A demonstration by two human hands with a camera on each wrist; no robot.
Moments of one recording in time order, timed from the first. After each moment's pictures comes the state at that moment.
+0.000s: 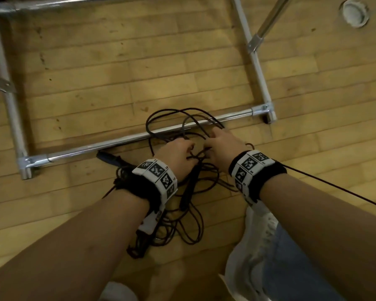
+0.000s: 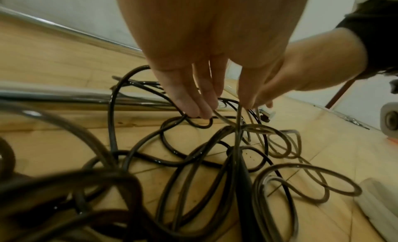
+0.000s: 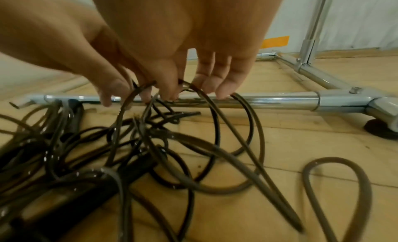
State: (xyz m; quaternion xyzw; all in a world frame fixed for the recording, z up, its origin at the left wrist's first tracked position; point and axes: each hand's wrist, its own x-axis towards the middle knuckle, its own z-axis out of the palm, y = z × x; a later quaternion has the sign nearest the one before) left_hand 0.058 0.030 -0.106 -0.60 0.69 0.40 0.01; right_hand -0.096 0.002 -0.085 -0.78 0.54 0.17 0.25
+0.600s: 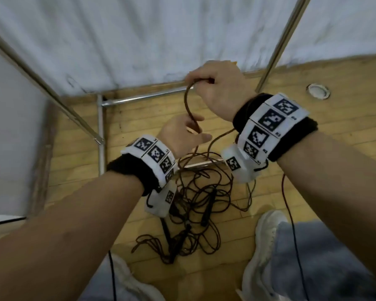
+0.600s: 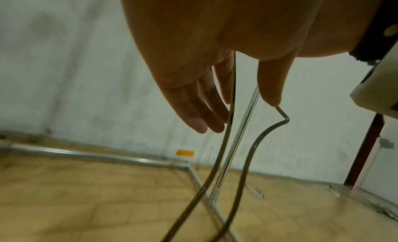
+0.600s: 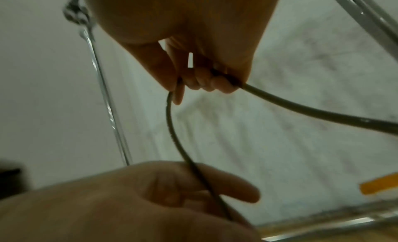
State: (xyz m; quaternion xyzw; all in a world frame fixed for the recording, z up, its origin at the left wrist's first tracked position) left_hand 0.103 0.030 0.139 -0.64 0.59 0.42 -0.25; right_hand -0.016 -0.011 0.219 -0.77 0.48 -0.29 0.30
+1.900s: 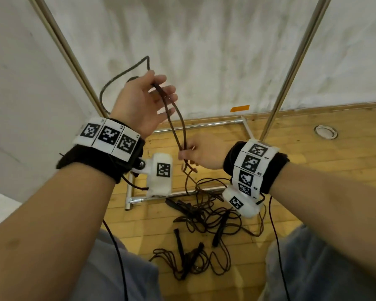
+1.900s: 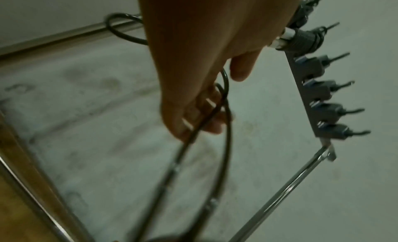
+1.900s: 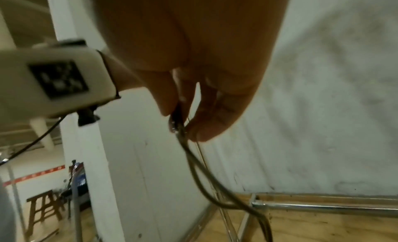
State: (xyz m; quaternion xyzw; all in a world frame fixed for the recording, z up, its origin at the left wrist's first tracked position) left_hand 0.177 0.081 0.310 -0.46 0.31 0.59 -0.59; right_hand 0.024 0.062 0.245 -0.83 0.41 -0.06 0.37
